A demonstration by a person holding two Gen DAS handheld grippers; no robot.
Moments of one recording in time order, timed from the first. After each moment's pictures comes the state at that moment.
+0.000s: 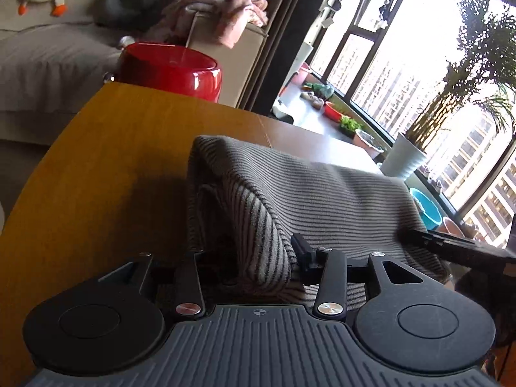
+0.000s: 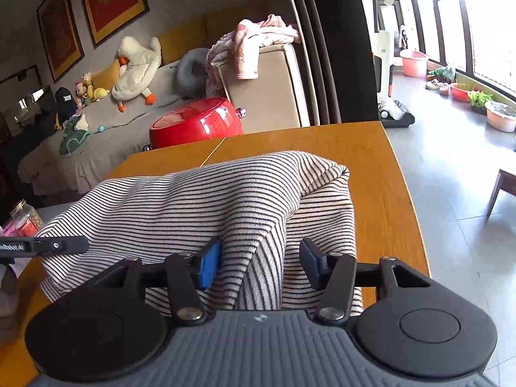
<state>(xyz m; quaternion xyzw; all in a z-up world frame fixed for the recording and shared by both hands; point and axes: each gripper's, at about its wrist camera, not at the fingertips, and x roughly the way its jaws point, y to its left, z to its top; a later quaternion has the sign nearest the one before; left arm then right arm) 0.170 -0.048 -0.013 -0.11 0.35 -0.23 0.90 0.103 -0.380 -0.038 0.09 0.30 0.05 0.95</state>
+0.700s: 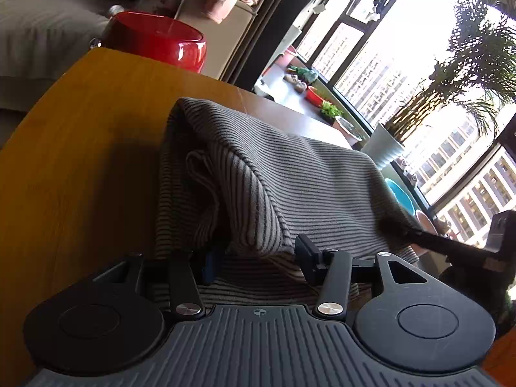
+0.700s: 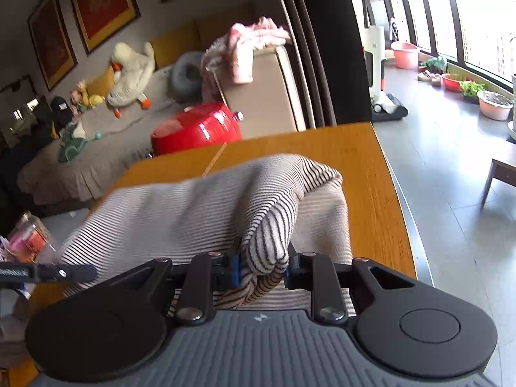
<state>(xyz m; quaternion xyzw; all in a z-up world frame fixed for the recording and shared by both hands) 0.159 -0.048 -0.028 -0.14 0.40 -0.27 0.86 0.087 -0.385 -0.033 0.13 0.33 0.04 0.93</state>
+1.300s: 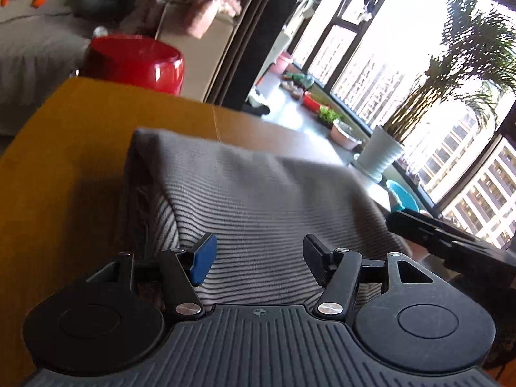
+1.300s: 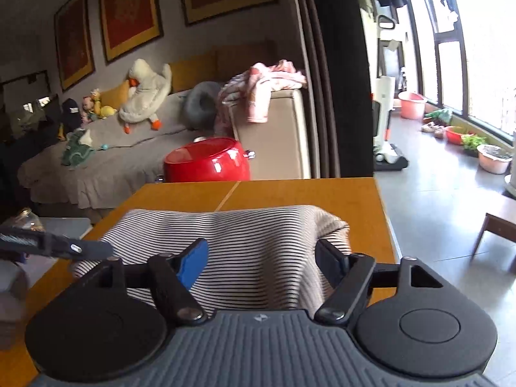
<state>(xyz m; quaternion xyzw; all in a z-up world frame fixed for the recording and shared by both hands) 0.167 -0.102 -0.019 -0.12 0.39 -0.27 0.87 0.069 -0.360 0.006 0.09 0.25 0.07 0.96</state>
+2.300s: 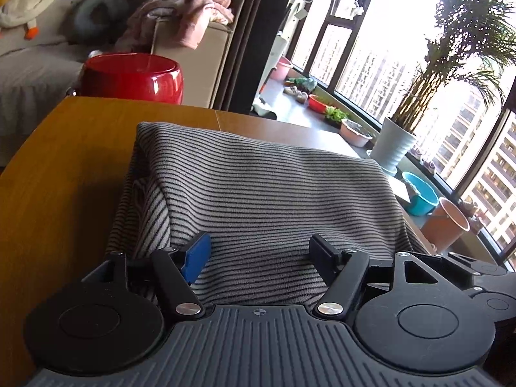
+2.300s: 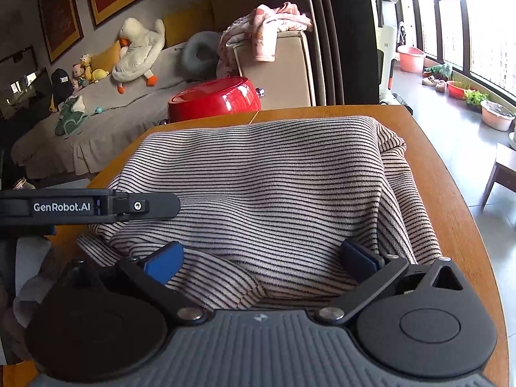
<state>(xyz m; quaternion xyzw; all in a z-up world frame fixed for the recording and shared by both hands) 0.157 -0.115 -0.024 -0.05 0.34 -0.26 0.90 0.073 -0.303 -0.041 0.09 0.32 0.04 0.94</state>
